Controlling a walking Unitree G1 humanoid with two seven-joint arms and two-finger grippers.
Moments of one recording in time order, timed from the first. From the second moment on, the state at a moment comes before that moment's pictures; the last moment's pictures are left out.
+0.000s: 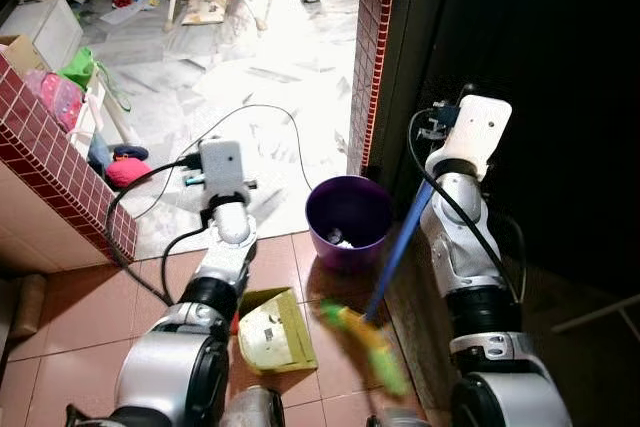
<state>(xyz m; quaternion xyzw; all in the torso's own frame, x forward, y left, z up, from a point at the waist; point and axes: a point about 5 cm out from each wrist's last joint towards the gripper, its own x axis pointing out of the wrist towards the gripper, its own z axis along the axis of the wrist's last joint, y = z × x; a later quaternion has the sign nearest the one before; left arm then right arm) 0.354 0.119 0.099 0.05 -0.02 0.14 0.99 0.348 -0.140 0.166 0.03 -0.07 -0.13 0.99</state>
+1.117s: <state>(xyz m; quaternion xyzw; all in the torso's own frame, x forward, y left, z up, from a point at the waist) 0.355 0.127 0.105 0.01 -0.04 0.17 0.98 0.339 -0.177 0.206 0.03 -0.10 0.12 0.99</state>
